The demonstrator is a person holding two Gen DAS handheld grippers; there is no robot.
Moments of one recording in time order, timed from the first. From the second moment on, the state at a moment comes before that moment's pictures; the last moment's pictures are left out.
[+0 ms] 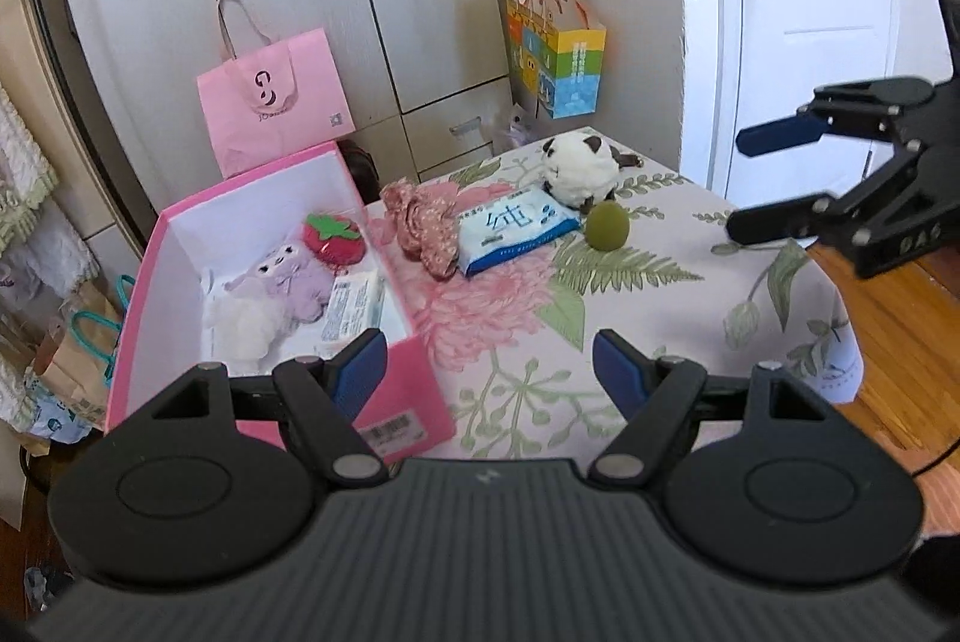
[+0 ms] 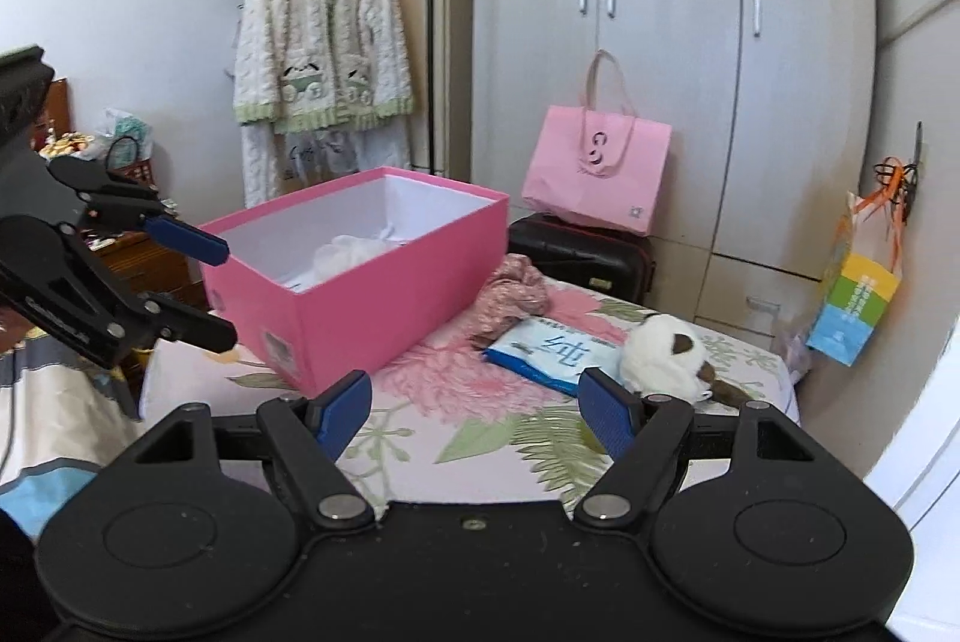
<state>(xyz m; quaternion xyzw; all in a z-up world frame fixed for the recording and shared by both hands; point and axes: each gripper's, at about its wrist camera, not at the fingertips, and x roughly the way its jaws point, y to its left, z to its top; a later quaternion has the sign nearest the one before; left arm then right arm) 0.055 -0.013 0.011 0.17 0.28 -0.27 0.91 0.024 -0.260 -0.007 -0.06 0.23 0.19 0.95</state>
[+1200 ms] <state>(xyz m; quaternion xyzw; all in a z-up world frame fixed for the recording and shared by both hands) 0.227 -0.133 -0.090 0.06 0.25 -0.13 0.96 0.141 -0.284 -0.109 -0.05 0.26 0.09 0.96</state>
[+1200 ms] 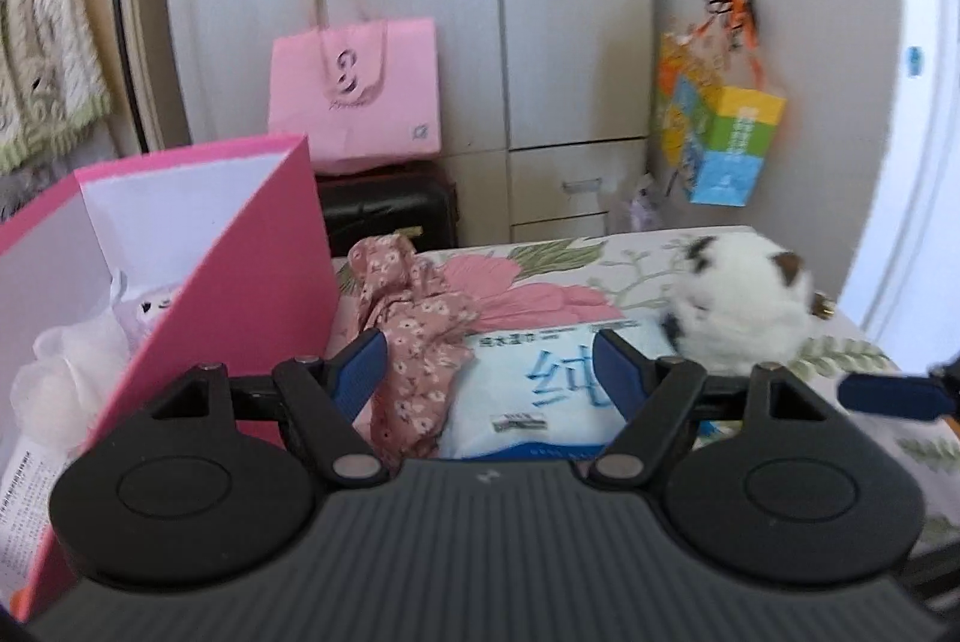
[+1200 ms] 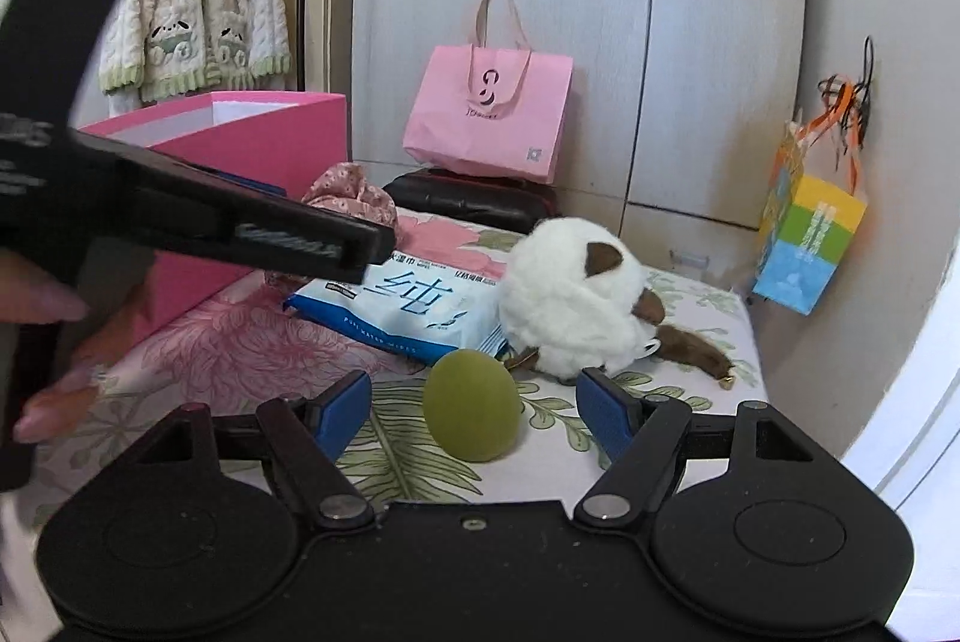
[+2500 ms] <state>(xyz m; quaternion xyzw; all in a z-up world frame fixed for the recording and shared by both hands) 0.259 -0.133 -0.098 0.03 0.23 -0.03 0.97 0.164 -0.294 -0.125 0.01 0.30 0.11 0.95</state>
